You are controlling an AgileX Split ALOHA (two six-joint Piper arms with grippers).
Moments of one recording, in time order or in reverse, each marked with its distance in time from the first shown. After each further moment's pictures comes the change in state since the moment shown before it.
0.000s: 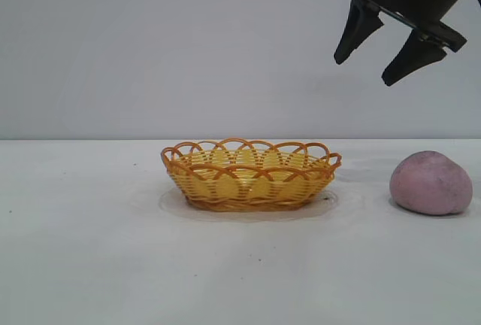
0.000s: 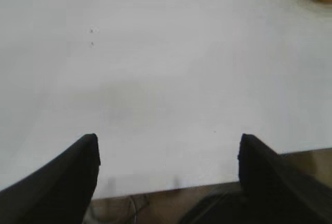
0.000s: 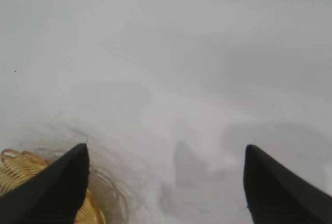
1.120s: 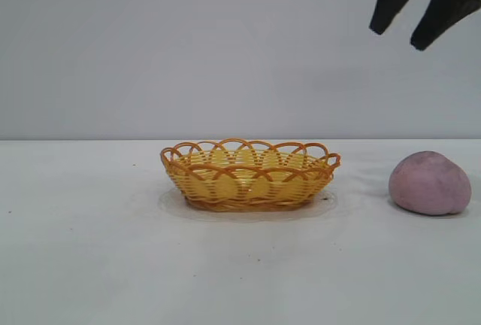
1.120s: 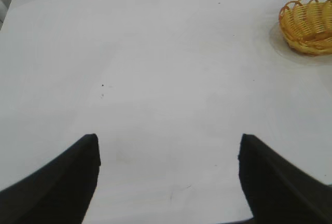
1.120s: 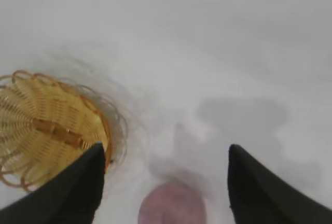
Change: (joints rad) left arm 0.000 -0.139 0.018 -0.004 -0.020 0.014; right arm 0.000 -0.157 0.000 -0.363 0.306 0.244
